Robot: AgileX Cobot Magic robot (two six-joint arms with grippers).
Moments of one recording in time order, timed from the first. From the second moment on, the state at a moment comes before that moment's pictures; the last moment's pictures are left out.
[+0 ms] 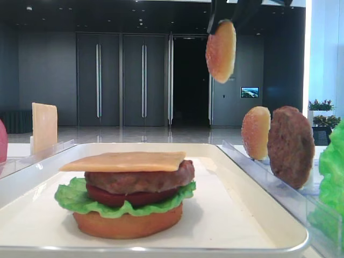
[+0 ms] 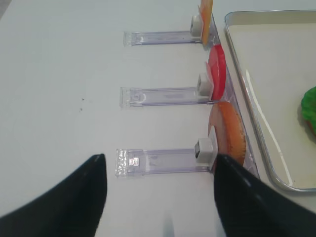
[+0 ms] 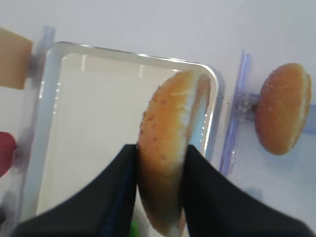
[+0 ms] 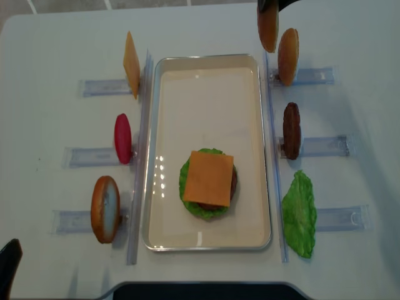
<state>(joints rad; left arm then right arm) 0.04 -0.02 -0.47 -0.01 1.11 0.04 0.40 1.92 -1.91 0.23 1.22 0.16</state>
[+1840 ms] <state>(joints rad) 0.04 -0.02 -0.47 -0.01 1.11 0.04 0.40 1.18 -0.76 1.36 0.80 -0.69</state>
